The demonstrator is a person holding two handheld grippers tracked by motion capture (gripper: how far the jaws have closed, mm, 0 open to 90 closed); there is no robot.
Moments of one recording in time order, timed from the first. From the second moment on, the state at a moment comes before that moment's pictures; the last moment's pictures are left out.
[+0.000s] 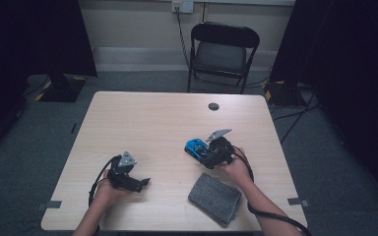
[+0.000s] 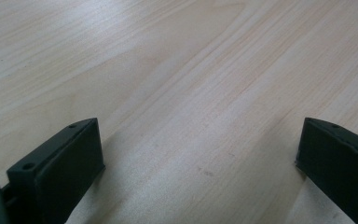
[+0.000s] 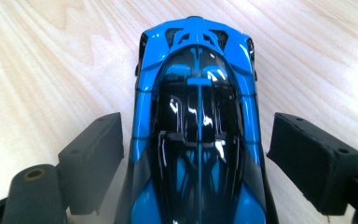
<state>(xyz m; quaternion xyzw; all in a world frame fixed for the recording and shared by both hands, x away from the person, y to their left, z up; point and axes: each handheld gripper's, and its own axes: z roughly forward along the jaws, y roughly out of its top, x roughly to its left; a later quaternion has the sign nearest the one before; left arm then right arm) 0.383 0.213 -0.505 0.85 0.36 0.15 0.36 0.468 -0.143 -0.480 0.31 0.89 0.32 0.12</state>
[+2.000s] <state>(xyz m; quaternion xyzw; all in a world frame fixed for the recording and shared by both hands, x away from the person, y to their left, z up) 0.370 0.200 -0.493 0.84 0.35 0.13 0.39 0.442 -0.182 -0.504 0.29 0.86 0.39 0.13</state>
